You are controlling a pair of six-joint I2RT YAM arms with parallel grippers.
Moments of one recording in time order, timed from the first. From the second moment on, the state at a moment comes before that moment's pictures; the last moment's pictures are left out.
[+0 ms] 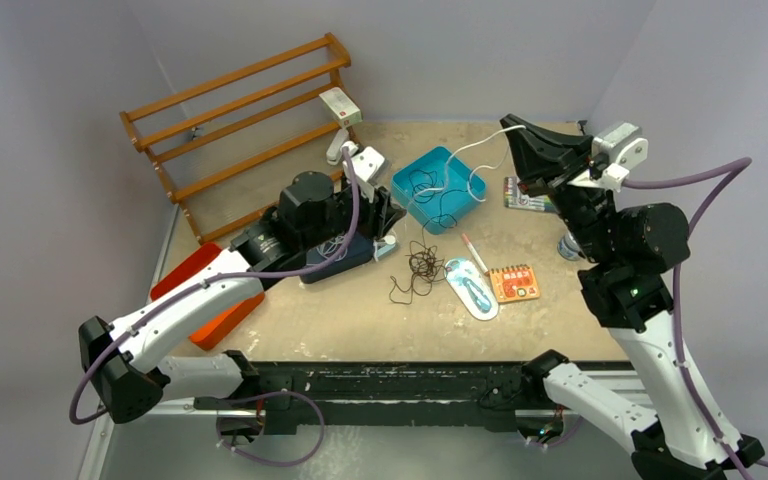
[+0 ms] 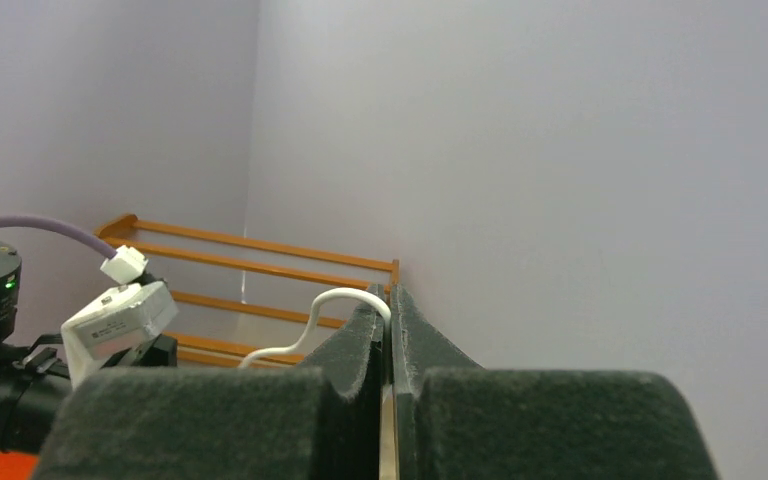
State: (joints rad) left arm -0.82 1.22 1.19 -0.15 0.06 -0.11; right arm 0.49 0.84 1.27 0.09 -0.15 -0.09
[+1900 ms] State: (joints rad) left arm -0.81 1.36 1.07 0.22 0.41 -0.24; right arm 0.49 0.83 1.14 0.17 -0.45 -0.14
